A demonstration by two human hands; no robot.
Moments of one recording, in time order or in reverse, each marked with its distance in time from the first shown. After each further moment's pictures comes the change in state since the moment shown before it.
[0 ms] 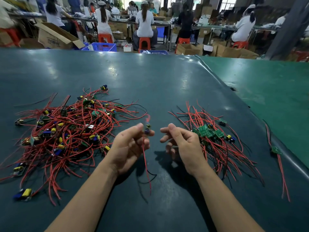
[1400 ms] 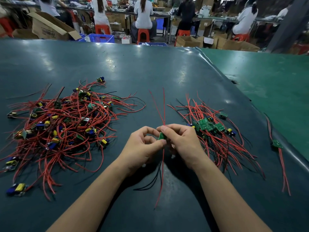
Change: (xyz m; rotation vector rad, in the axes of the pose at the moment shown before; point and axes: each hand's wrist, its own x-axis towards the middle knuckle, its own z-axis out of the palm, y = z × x) left_hand -0.004 -0.028 0.011 0.568 0.000 0.031; right_hand 0.002 0.003 -0.001 -0.153 -0.056 0.087
